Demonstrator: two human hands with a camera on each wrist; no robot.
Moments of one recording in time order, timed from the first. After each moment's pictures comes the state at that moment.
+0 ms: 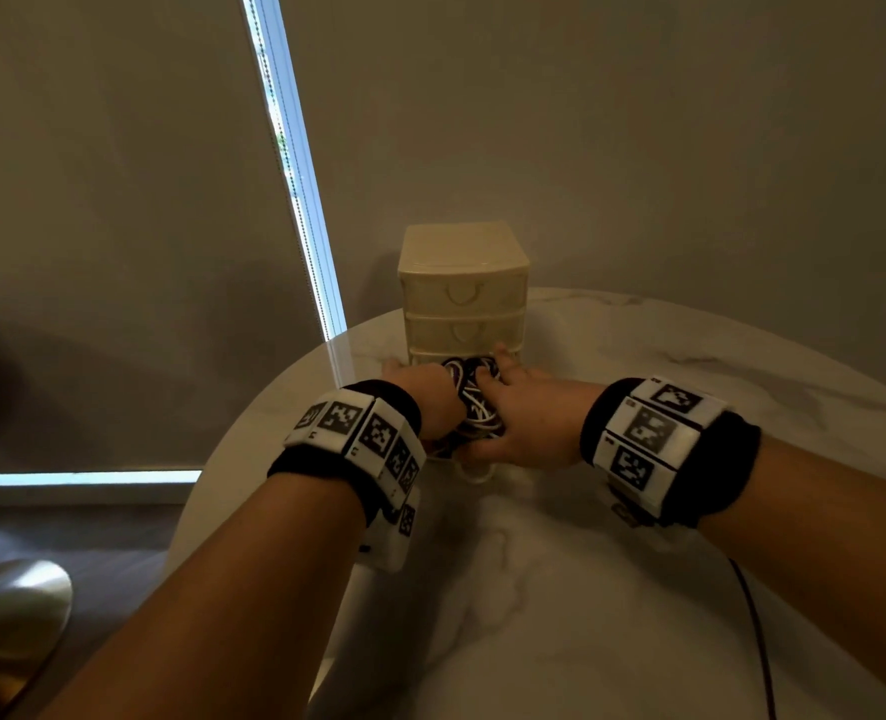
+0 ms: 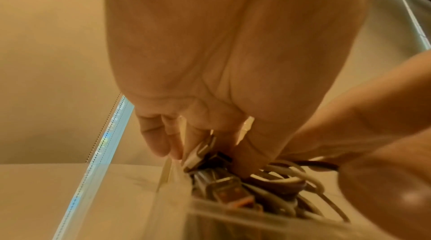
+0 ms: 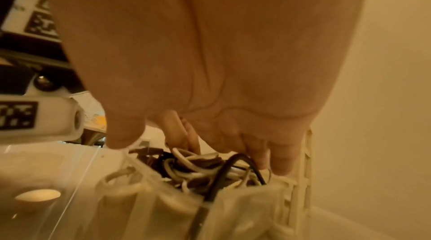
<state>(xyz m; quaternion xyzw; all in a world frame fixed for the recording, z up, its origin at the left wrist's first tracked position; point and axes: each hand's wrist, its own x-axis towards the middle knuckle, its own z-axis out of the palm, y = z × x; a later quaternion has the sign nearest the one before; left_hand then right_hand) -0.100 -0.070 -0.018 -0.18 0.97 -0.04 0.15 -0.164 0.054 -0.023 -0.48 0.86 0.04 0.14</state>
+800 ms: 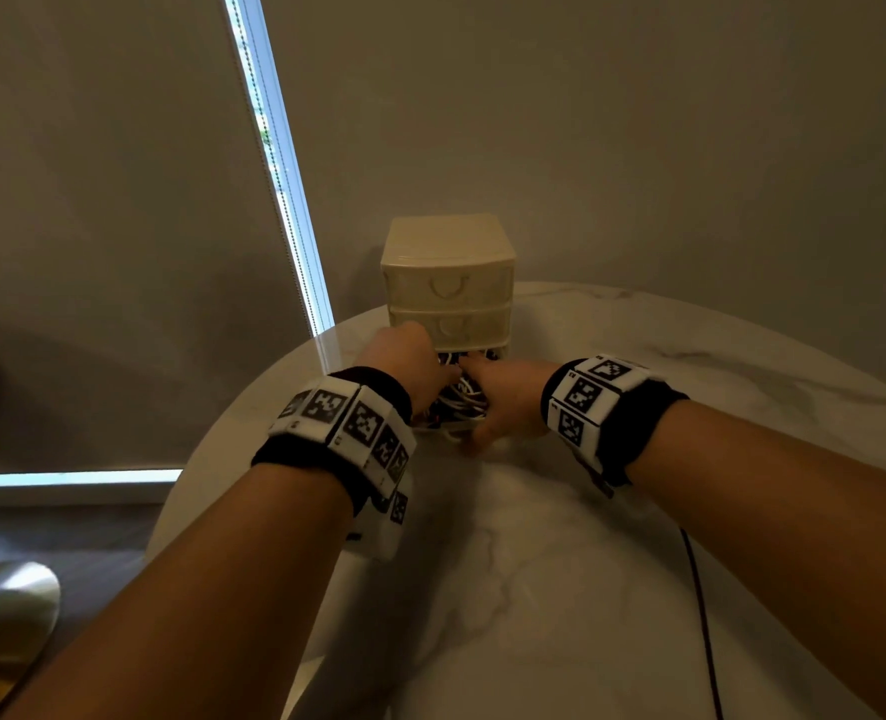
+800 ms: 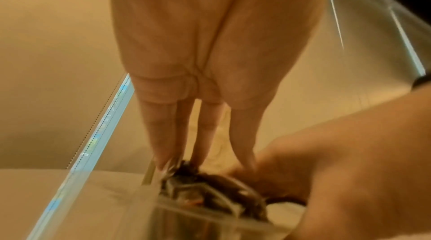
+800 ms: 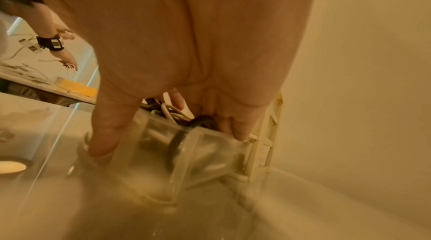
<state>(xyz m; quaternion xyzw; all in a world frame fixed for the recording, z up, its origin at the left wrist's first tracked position) -0.107 -0.081 -0.018 -0.26 0.95 0.15 -0.03 -0.191 0.031 -0.034 -0.48 0.86 -0.01 0.13</state>
